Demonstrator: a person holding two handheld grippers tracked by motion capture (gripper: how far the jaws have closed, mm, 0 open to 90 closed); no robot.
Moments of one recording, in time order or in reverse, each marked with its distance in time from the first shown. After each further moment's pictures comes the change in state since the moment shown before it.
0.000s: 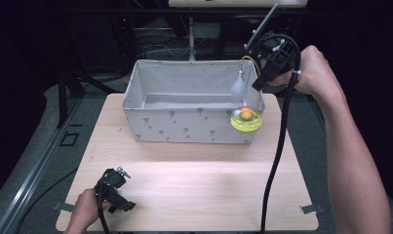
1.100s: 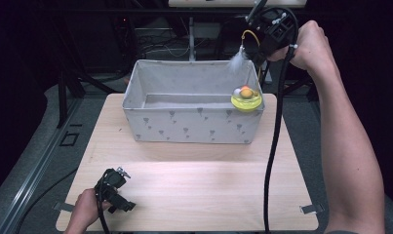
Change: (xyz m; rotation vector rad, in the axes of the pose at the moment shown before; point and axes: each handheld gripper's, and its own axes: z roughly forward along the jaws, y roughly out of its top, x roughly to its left) left arm 0.000 0.000 0.000 0.005 -0.002 0.005; right arm -0.031 0.031 -0.019 -0.047 -0.081 0.090
